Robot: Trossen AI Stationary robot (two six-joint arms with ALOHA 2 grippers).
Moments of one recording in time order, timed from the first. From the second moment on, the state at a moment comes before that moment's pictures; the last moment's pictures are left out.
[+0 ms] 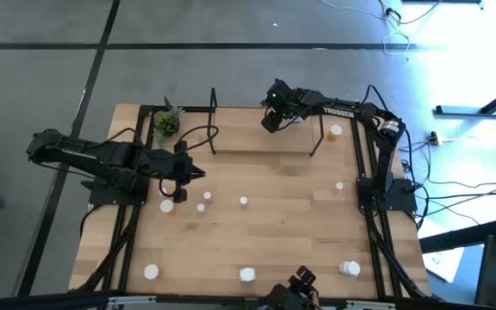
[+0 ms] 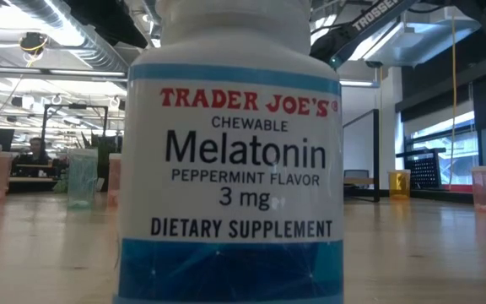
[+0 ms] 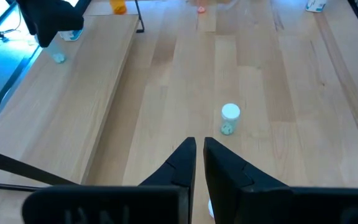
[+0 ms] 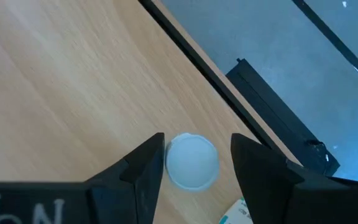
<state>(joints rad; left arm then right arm) -0.15 0.90 0.82 -0.57 -0.27 -0.12 -0.59 1.90 1.45 -0.54 0.19 0.04</state>
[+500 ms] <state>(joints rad) -0.15 0.90 0.82 -0.57 -0.22 -0.12 -0.45 1.84 1.56 -0.57 0.13 -0.05</state>
